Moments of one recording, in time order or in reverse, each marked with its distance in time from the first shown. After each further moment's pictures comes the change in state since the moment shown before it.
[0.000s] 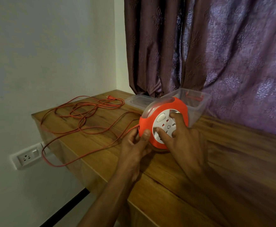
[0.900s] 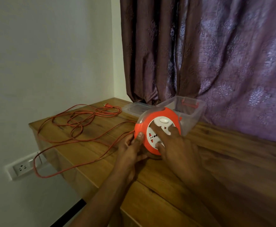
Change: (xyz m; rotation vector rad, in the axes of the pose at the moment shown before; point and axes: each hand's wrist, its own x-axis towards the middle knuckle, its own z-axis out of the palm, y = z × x) left_hand 0.025 -0.010 -0.005 0.032 0.093 -0.114; right_hand 0.003 0.001 -0.008 -0.219 -0.299 -0.136
